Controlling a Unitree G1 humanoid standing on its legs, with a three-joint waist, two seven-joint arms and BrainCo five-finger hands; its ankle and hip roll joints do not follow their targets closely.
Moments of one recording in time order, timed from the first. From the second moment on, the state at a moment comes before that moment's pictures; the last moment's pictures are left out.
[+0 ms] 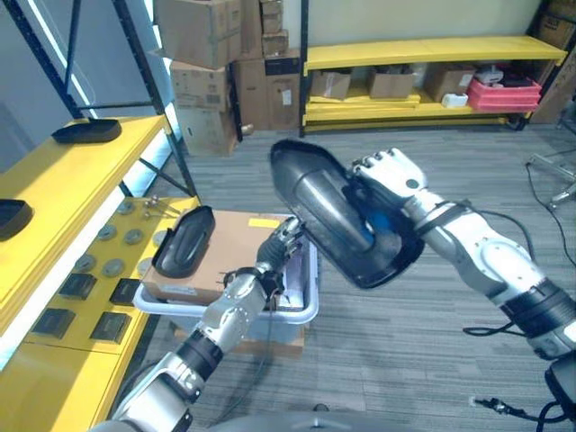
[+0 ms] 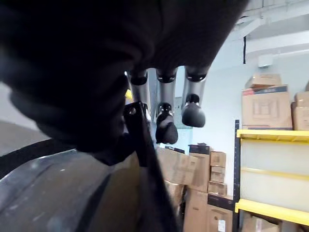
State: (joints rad) left arm -0.36 0.11 -0.57 0.37 -0.91 0.00 0.06; right arm -0.56 -0.96 0.56 -0.06 -0.77 -0.08 -0.16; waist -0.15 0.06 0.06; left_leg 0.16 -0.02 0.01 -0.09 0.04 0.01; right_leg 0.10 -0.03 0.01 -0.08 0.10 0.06
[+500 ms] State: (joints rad) left arm -0.38 0.15 -0.55 0.34 -0.98 0.00 0.03; right arm -0.62 -0.91 0.65 -0.06 -0.77 -0.11 -0.13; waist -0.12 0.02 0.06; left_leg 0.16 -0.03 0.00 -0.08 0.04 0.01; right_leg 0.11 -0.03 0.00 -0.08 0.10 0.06
